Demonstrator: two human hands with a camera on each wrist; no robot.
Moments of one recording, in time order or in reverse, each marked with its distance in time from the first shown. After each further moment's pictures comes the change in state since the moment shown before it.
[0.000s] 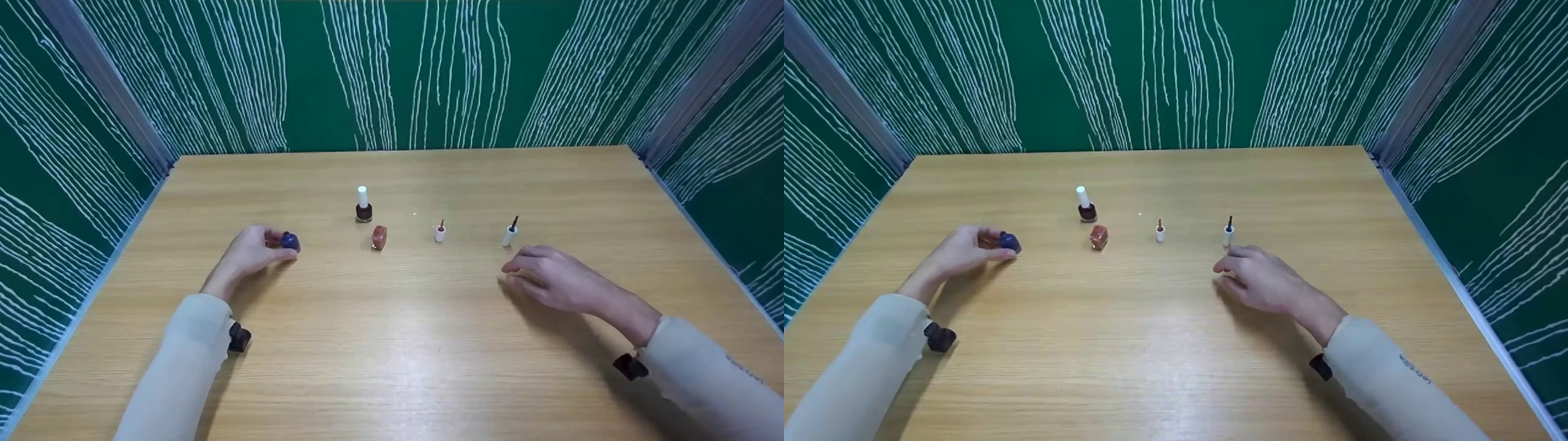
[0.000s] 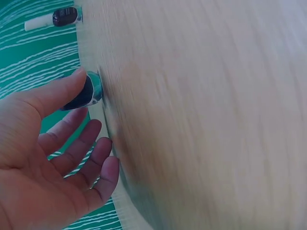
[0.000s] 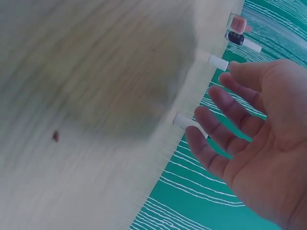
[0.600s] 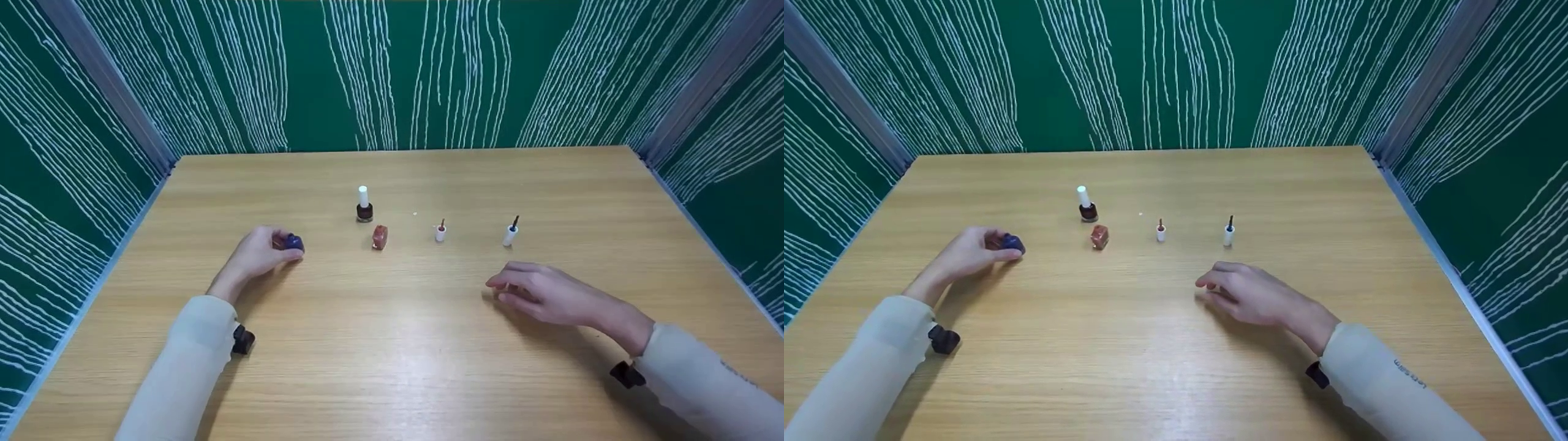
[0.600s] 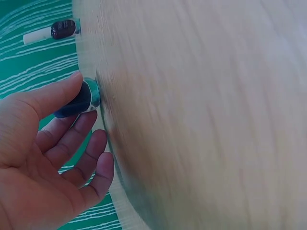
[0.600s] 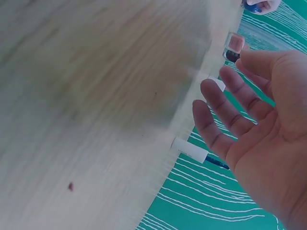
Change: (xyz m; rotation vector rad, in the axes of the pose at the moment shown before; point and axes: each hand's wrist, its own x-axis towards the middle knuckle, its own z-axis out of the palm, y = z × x) left_hand 0.000 0.003 0.009 0.046 0.011 0.066; right_hand -0.004 -0.016 0.008 0.160 -0.106 -0.048
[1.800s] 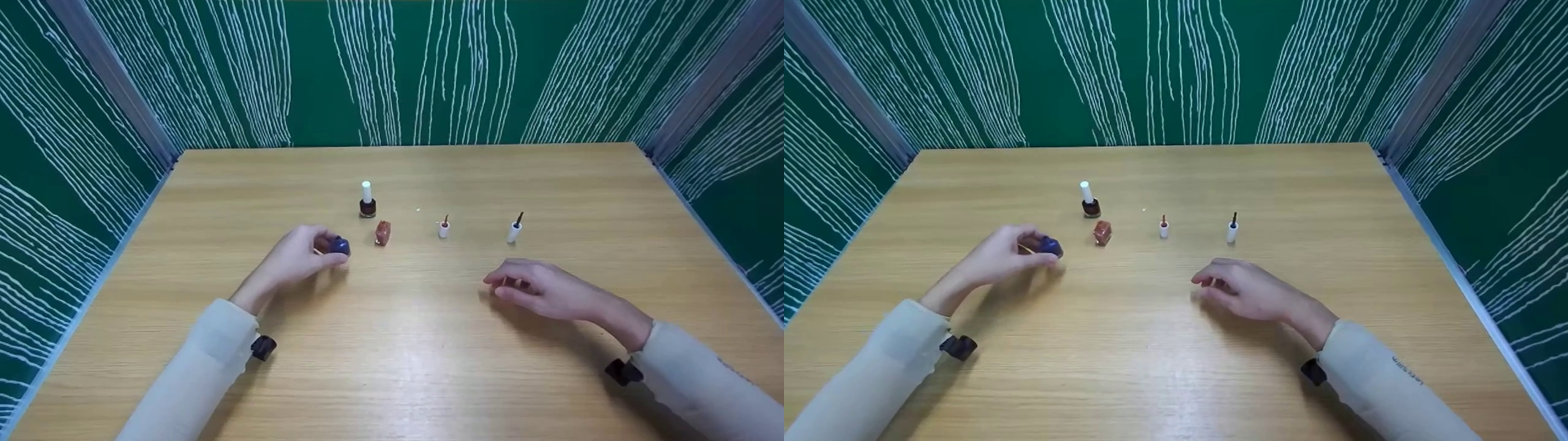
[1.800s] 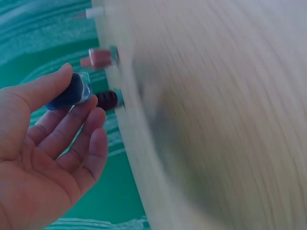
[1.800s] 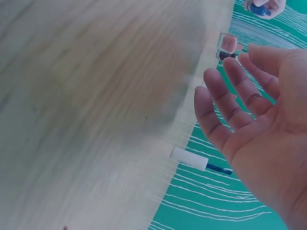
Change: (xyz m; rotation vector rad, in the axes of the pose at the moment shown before) left_hand -0.019 0.063 0.033 -0.043 -0.086 0.169; right_hand 0.007 -0.004 -0.001 0.185 -0.034 0.074
